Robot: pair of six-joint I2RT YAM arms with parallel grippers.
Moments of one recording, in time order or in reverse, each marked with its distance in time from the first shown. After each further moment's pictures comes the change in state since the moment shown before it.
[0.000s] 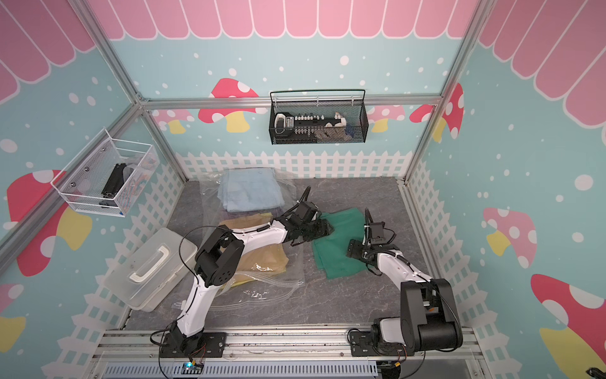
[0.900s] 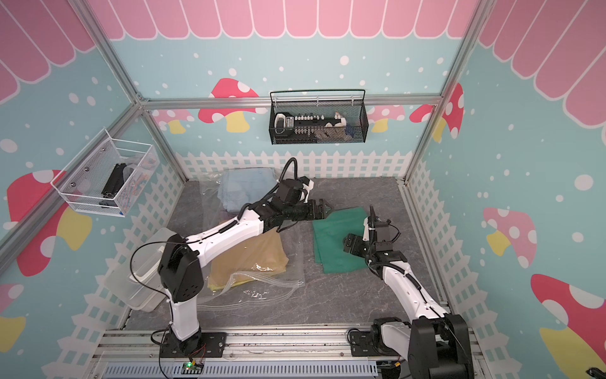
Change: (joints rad) left arm 0.005 -0.417 -0.070 -0.133 0.007 0.219; right arm 0.028 -0.227 0.008 -0.013 -0.075 -0.029
